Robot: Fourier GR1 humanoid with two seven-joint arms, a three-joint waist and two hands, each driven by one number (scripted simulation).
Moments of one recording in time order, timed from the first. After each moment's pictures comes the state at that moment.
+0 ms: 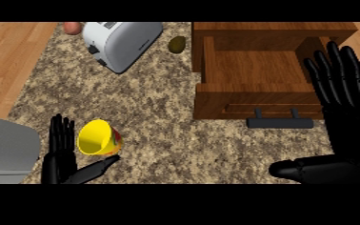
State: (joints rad) left arm 0.19 0.02 0.07 -1.44 0.18 0.21 -0.47; right arm -0.11 -0.09 -0.05 -2.08 -0.15 0.11 0.16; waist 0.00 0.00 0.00
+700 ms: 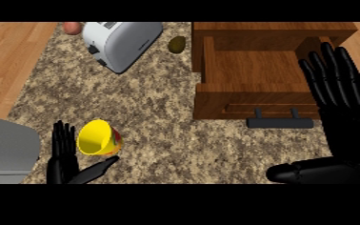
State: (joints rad) left arm 0.13 0.03 0.14 -1.21 0.21 0.16 -0.64; right arm -0.11 -0.08 -0.03 -2.09 -0.14 0.11 0.19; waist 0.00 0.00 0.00
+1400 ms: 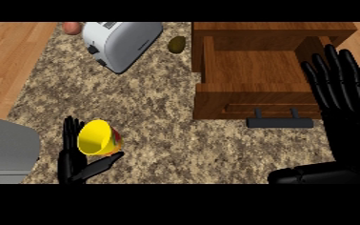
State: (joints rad) left arm 0.01 0.04 0.17 -0.99 0.24 0.11 -0.75; right arm -0.09 -0.07 -0.03 -2.12 -0.14 0.11 0.20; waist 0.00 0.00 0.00
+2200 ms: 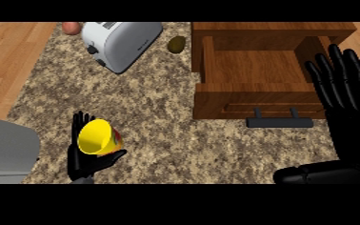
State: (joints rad) left arm -0.12 0.05 0.20 -0.75 0.32 -0.09 -0.86; right arm -0.09 -0.09 -0.06 -2.10 -0.17 0.13 0.19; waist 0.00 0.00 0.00
